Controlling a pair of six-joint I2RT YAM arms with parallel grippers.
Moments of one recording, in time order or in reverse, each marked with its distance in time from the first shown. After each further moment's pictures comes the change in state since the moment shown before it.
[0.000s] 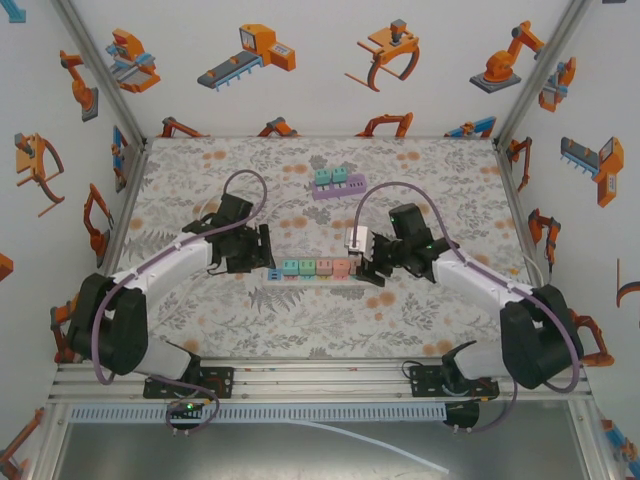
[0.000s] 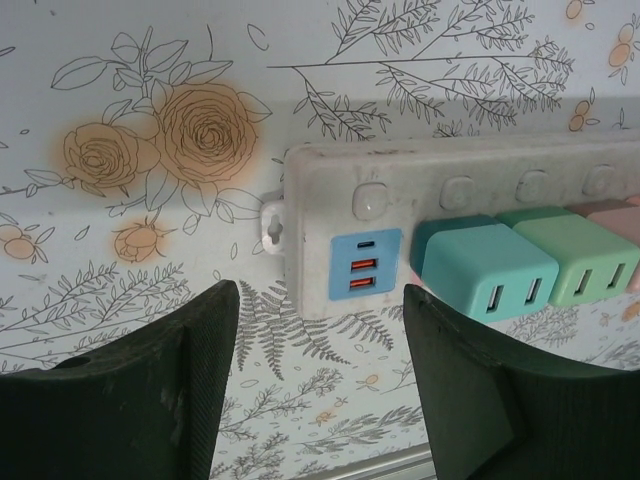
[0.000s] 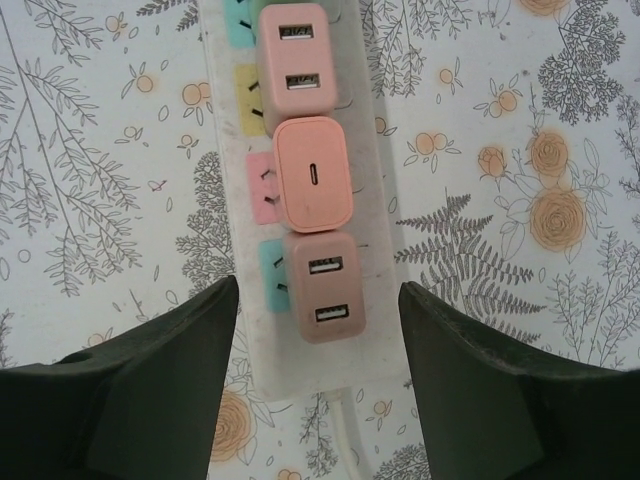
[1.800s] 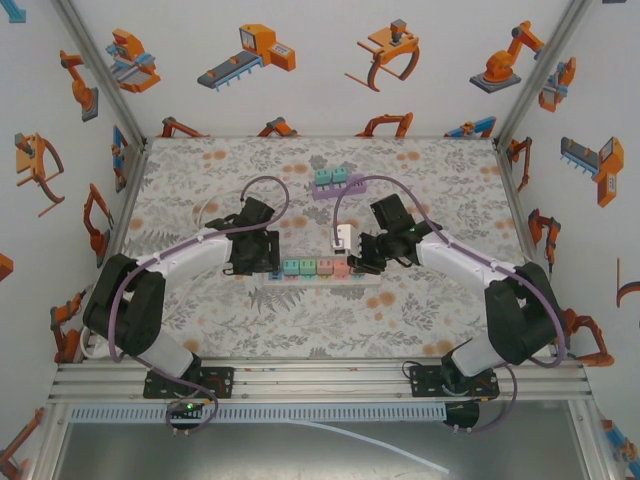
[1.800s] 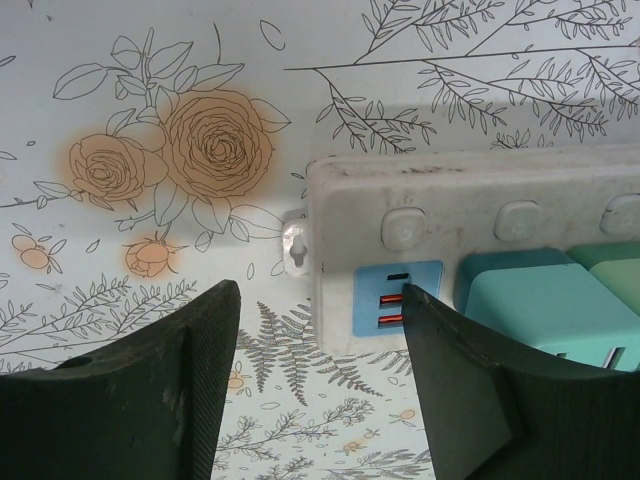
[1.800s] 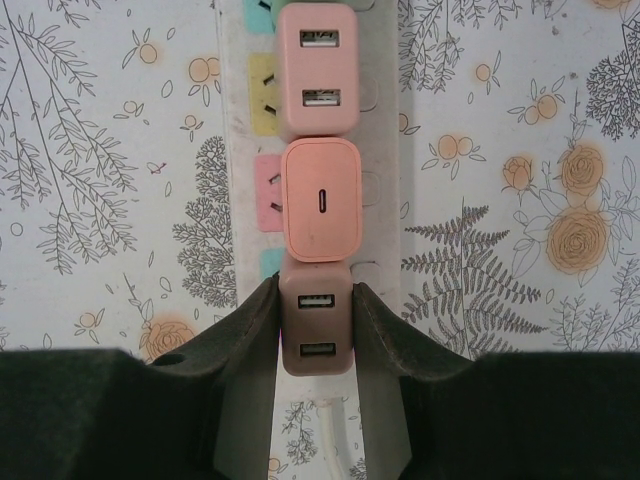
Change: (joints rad) left arm -0.108 0.128 0.048 -0.030 -0.182 0.002; right arm 0.064 0.133 0.180 -0.209 0.079 -0.094
